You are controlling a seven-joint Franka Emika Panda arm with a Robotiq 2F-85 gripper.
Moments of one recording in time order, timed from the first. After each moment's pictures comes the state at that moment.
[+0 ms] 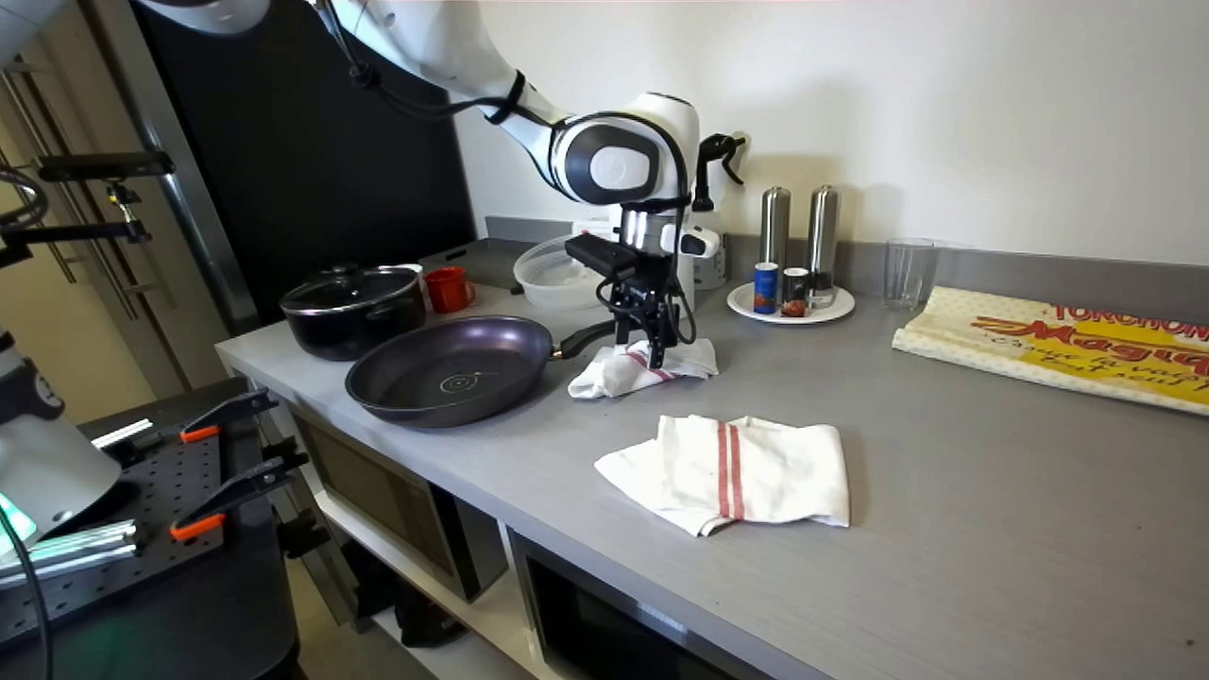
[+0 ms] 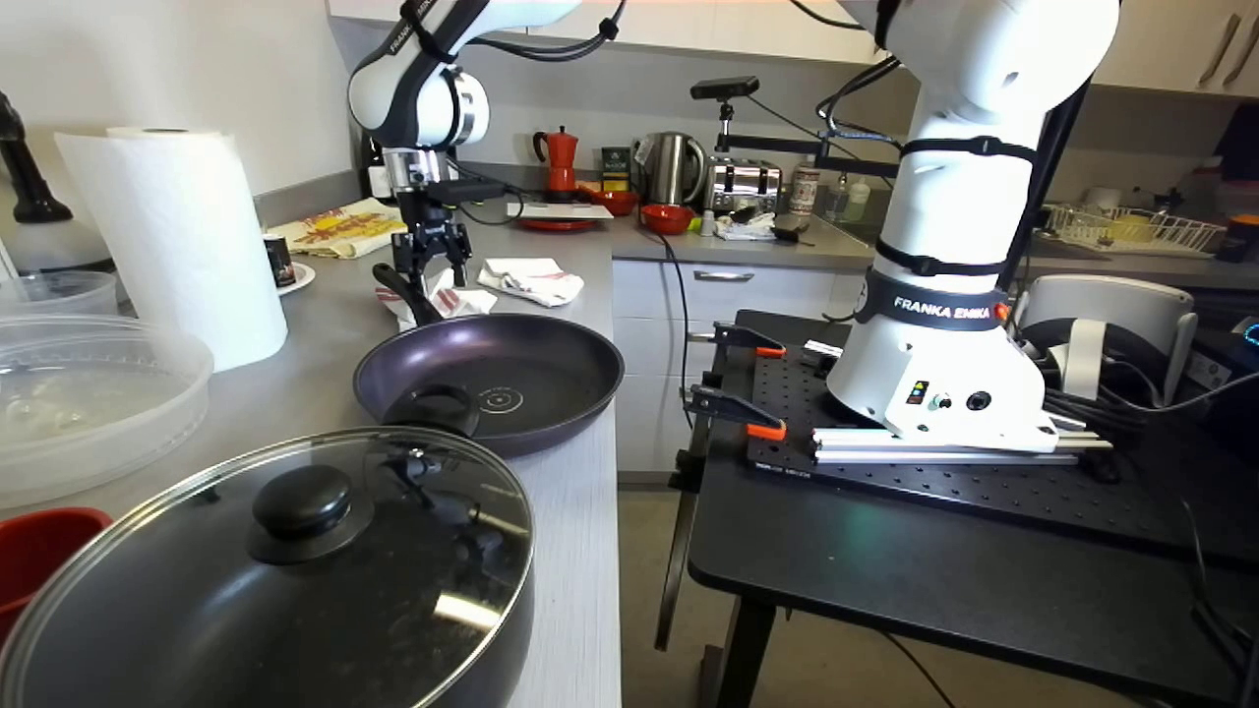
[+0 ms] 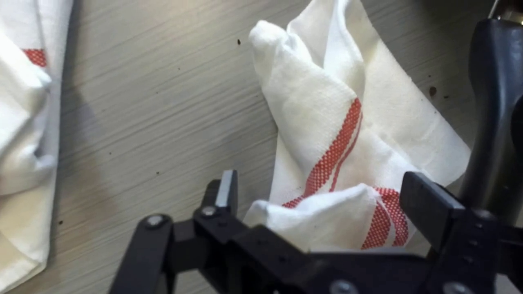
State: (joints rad) arm -0.21 0.93 -0.05 -1.38 0.07 2.16 -0.14
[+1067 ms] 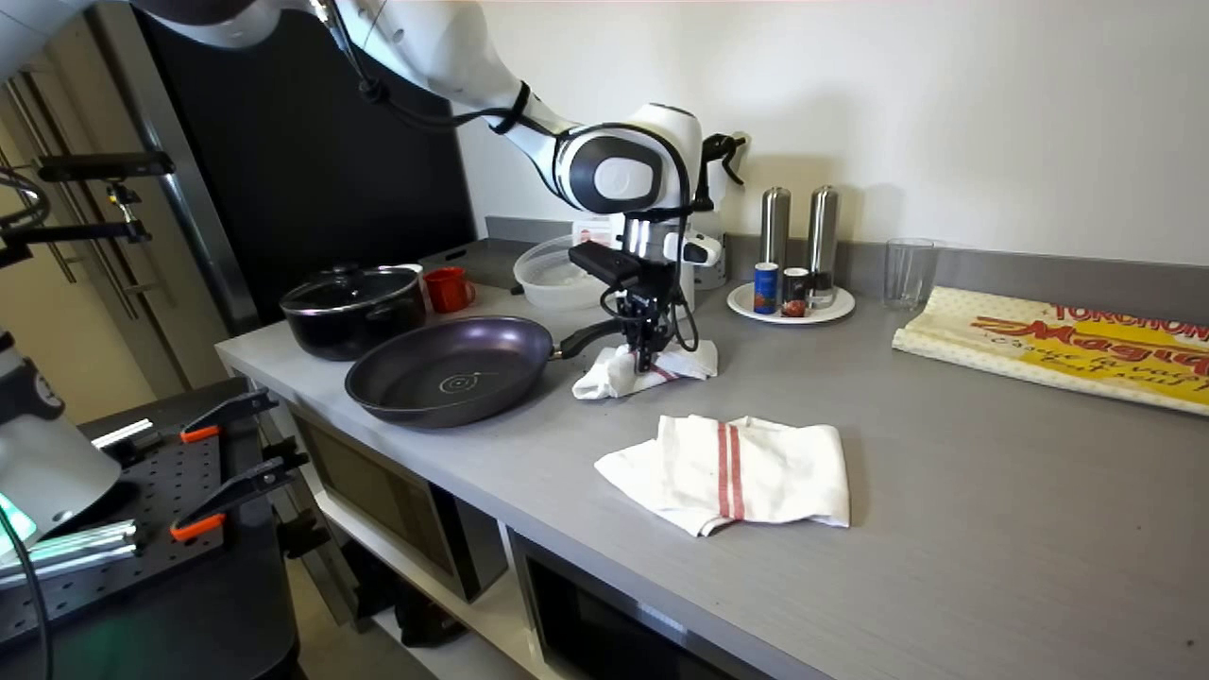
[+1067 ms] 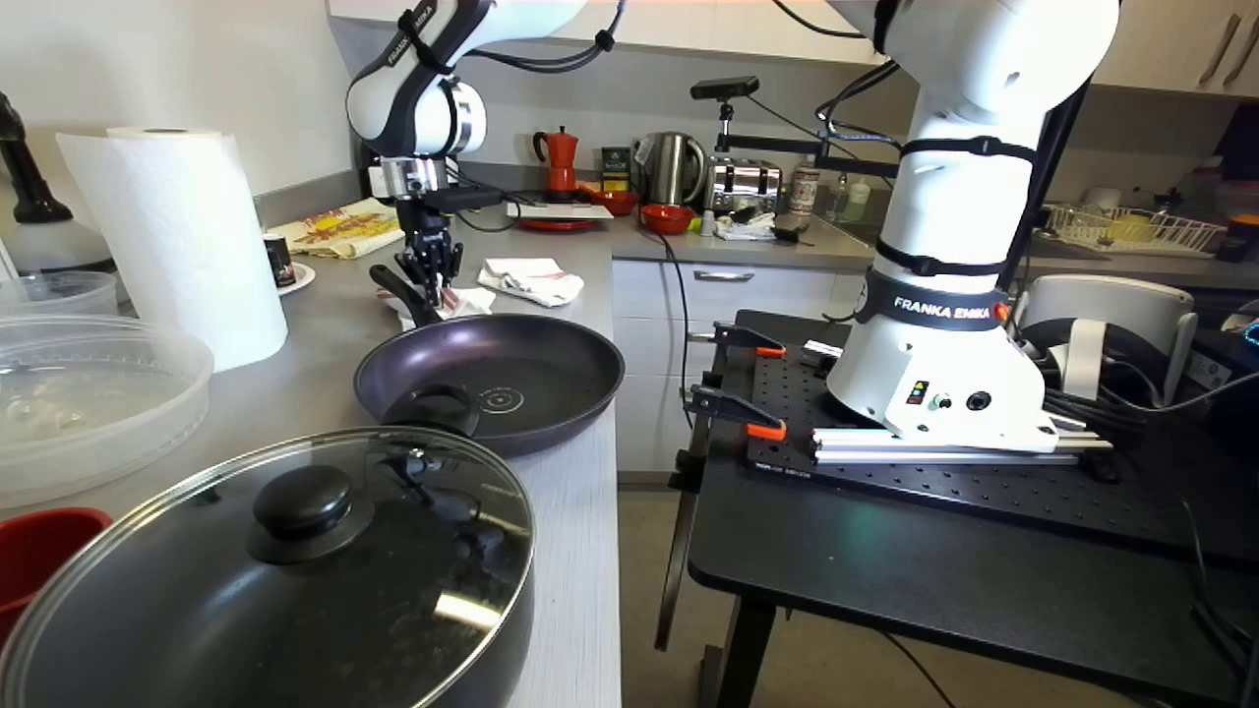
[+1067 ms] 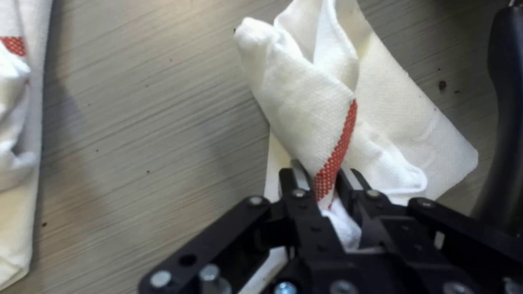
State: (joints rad) arm -0.21 0.97 -0.05 -1.35 0.07 2.16 -0.14
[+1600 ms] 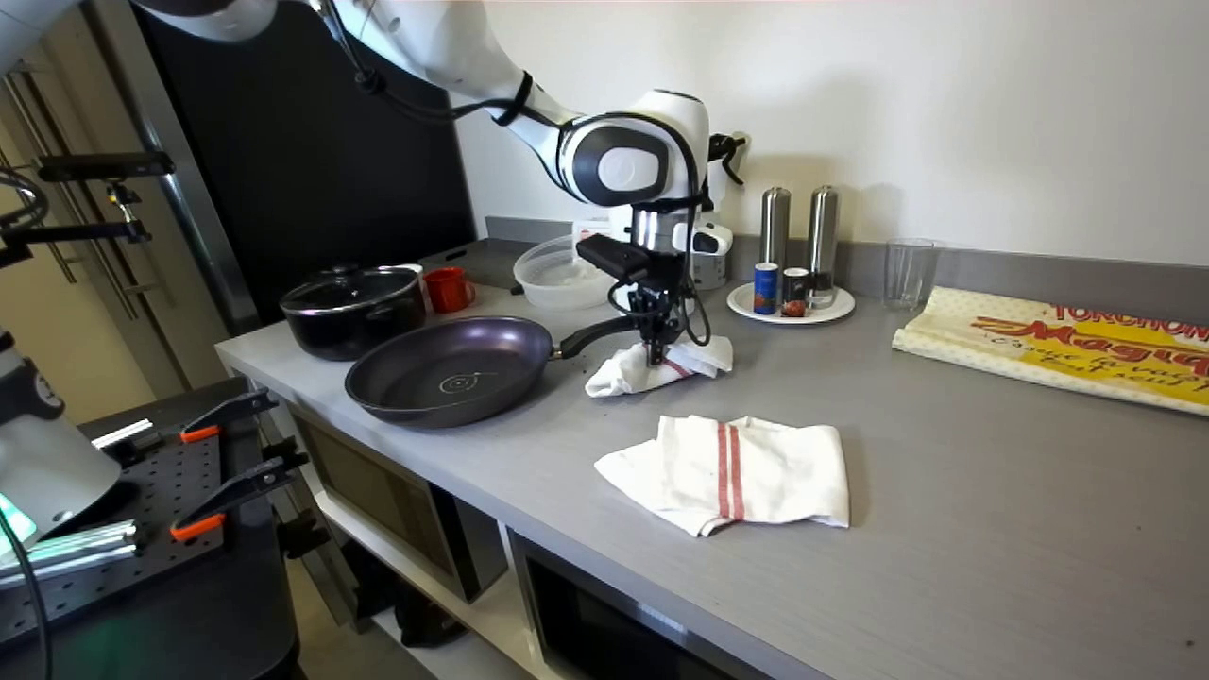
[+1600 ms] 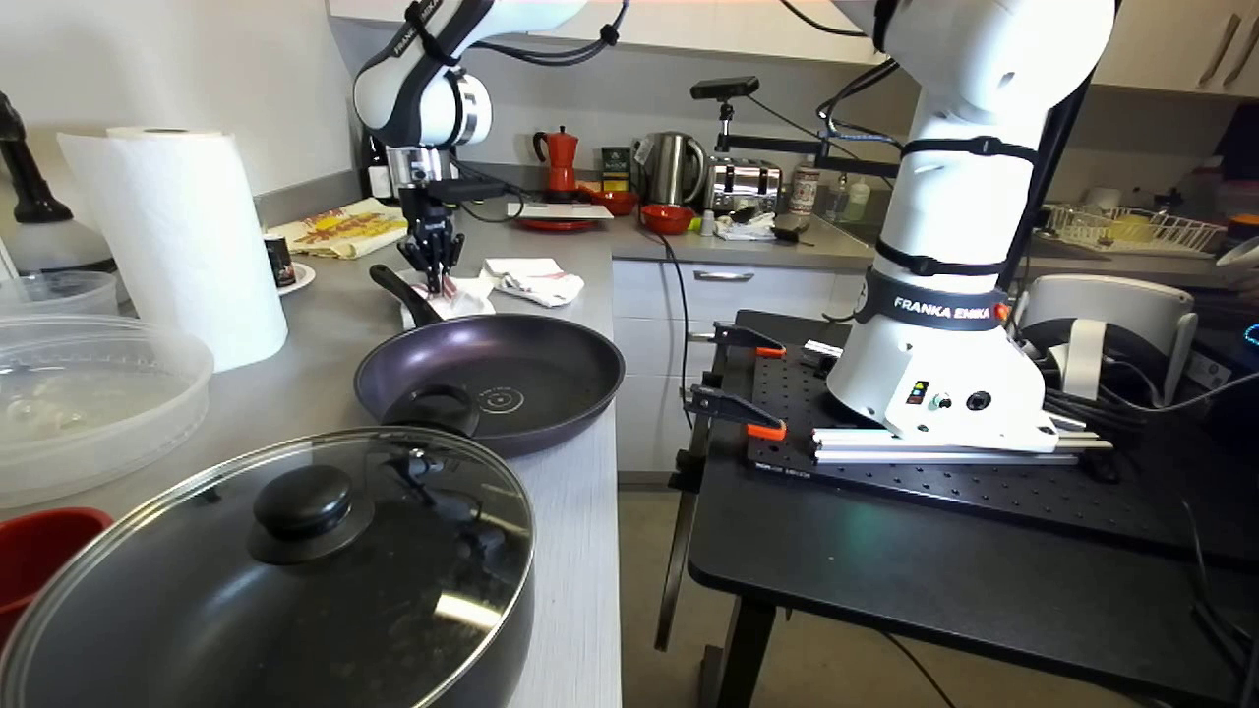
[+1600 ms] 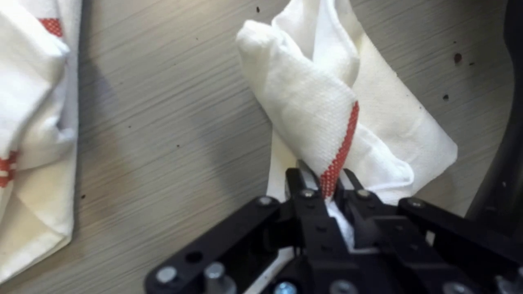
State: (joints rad) arm -0.23 0.95 -0.05 -1.35 0.07 2.19 -0.14
